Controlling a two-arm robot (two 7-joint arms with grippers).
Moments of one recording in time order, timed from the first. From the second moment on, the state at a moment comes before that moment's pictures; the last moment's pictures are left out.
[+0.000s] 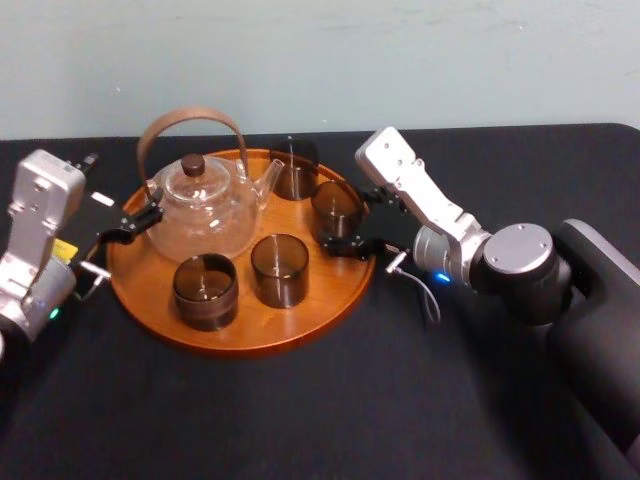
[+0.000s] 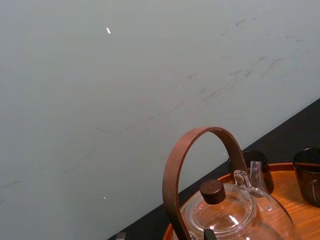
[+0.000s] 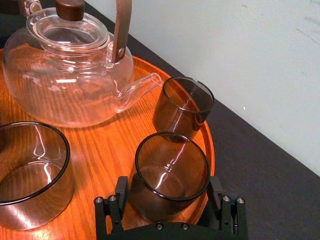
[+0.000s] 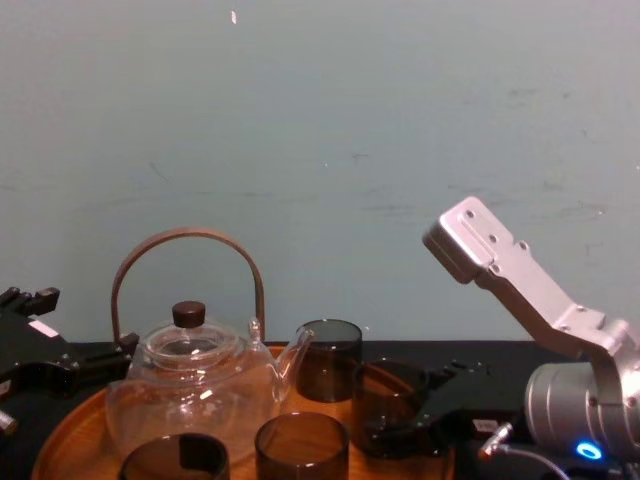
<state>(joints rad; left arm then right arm) -0.20 0.60 0.45 -1.41 -0.25 -0.12 0.03 0.47 0.20 -0.47 -1.12 -0.06 0.18 0.40</state>
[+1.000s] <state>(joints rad) -0.20 0.60 0.45 -1.41 -0.25 -0.12 0.03 0.33 0.29 -0.42 -1.31 -0.02 0.19 0.40</state>
